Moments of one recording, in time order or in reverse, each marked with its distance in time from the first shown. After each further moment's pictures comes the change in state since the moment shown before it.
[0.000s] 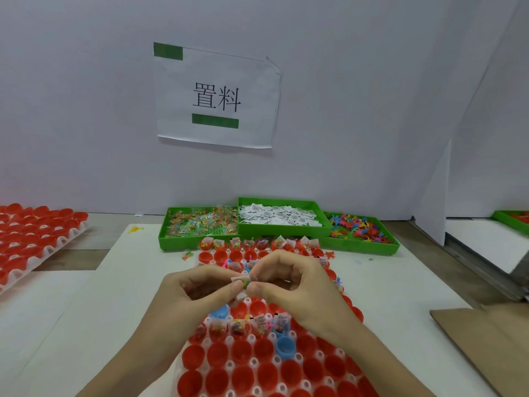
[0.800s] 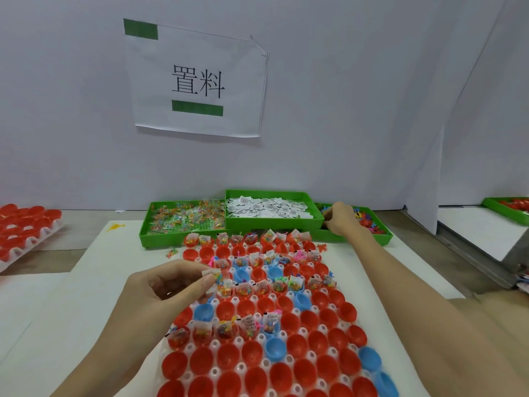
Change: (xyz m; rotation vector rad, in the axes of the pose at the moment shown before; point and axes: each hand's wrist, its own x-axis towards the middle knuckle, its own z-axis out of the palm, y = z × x) left_hand 0.009 -0.009 -0.010 0.119 0.103 0.018; right_hand 0.117 0.153 -0.183 -0.895 0.282 0.640
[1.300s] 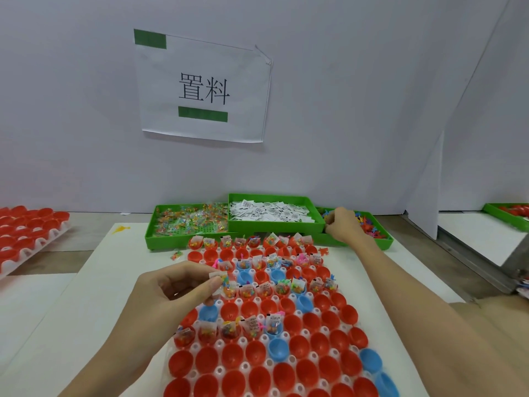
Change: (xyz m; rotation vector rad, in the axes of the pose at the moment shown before) left_hand -0.001 0.001 0.000 -0.004 -0.029 0.005; right_hand -0.007 0.000 0.000 -0.007 0.041 -0.004
